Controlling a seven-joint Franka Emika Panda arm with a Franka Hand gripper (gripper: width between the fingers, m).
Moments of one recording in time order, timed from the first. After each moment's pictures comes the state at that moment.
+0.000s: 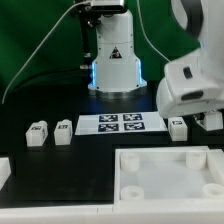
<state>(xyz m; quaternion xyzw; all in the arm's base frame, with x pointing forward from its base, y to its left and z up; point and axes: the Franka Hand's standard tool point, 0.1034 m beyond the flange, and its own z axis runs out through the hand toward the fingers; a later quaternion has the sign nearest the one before) 0.461 0.152 0.081 -0.96 -0.05 0.26 0.06</state>
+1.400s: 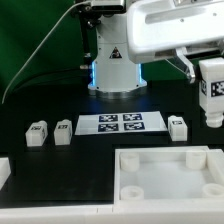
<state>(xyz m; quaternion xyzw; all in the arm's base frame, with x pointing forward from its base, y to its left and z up) 0.573 0.115 0.165 -0.94 -0.04 -0.33 0.06</state>
